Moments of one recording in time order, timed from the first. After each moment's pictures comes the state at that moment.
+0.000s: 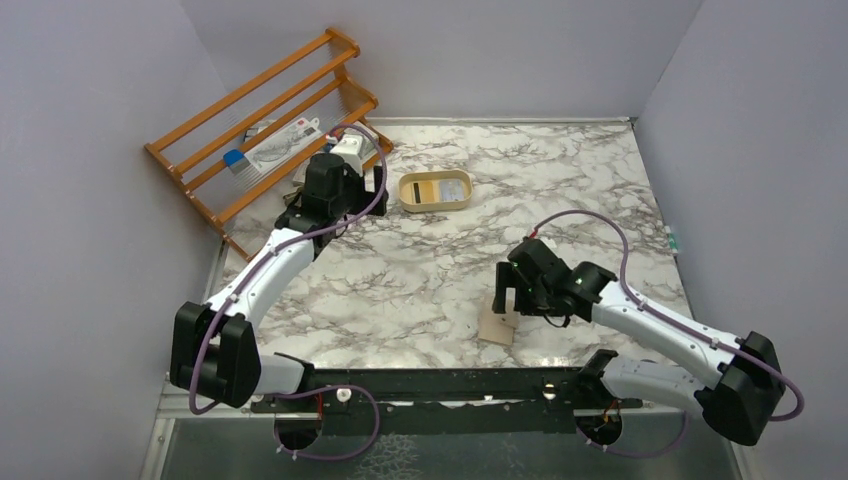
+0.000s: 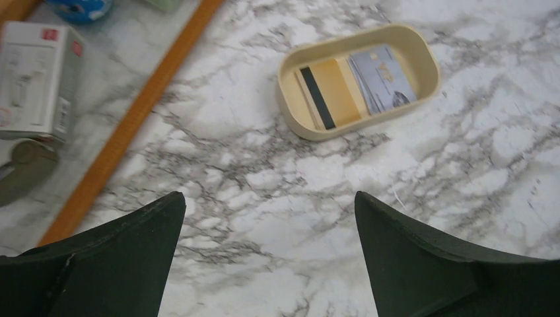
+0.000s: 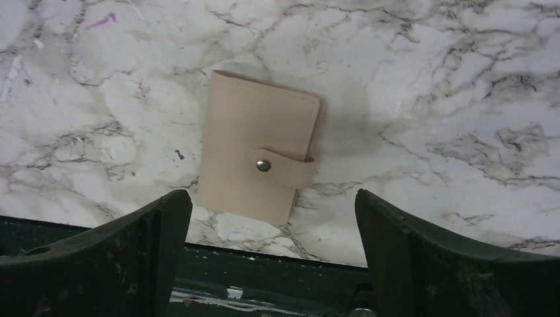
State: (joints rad) left arm -0.33 1.33 0.97 -0.14 0.06 -0.15; right arm 0.78 1.09 0.75 -0.76 0.18 0.74
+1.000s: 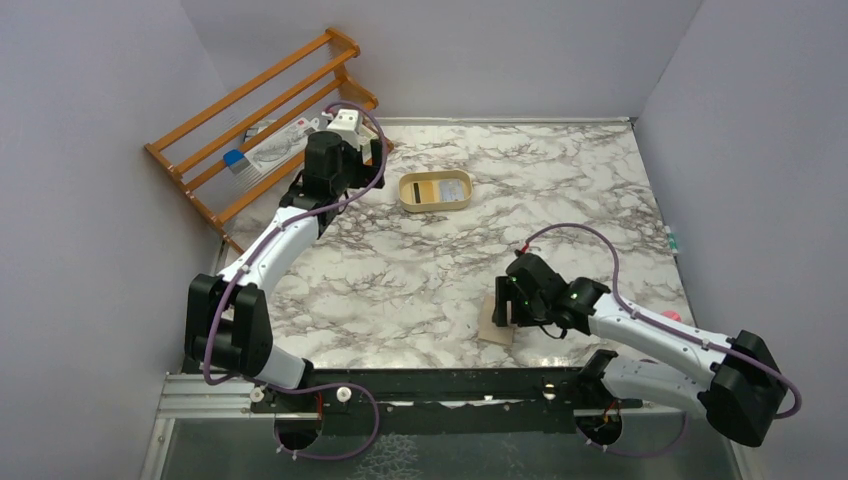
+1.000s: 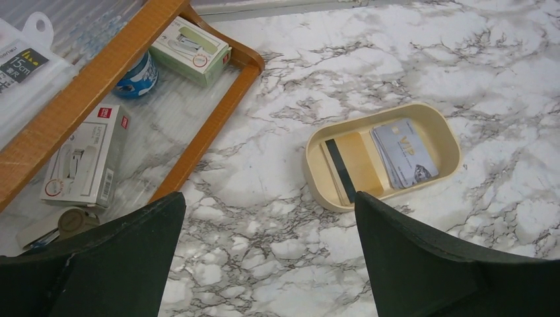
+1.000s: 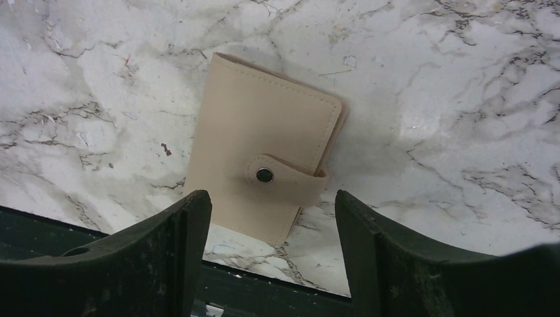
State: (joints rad) left arm -0.27 1.47 1.11 0.01 -0.01 -0.10; right arm 0.80 1.02 0.57 -0.59 0.15 0.70
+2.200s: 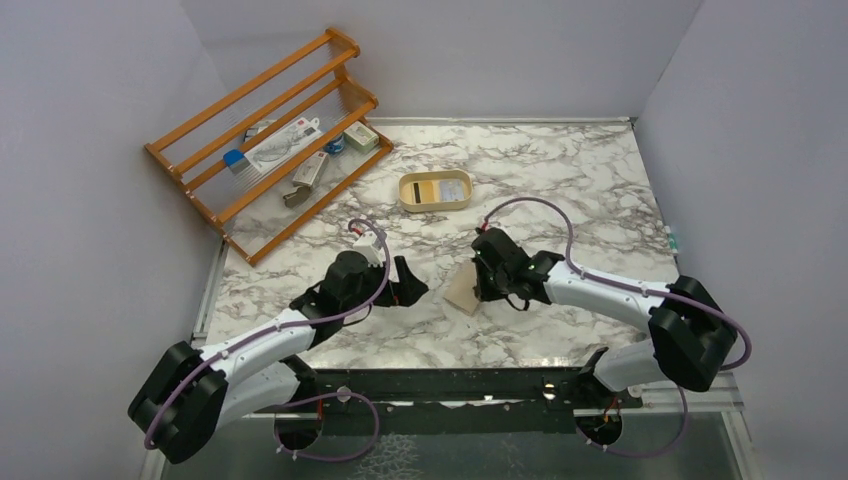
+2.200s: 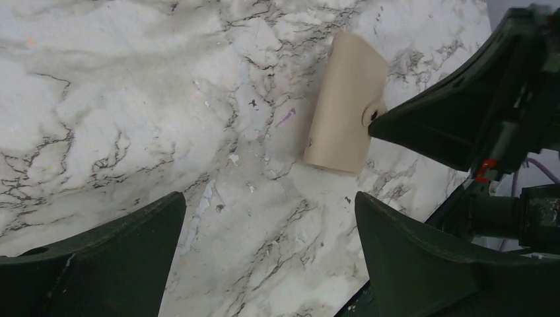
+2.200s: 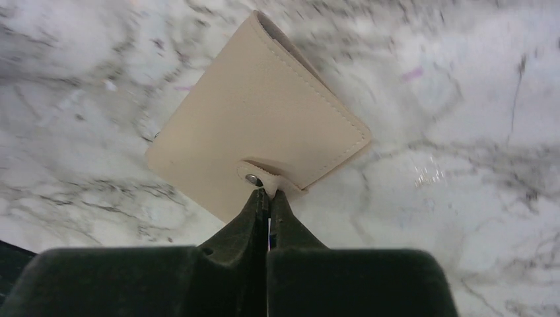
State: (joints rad) left arm -0.67 0.99 0.34 0.20 0.15 -0.66; right arm 0.82 1.38 0.76 -0.42 0.14 0.59
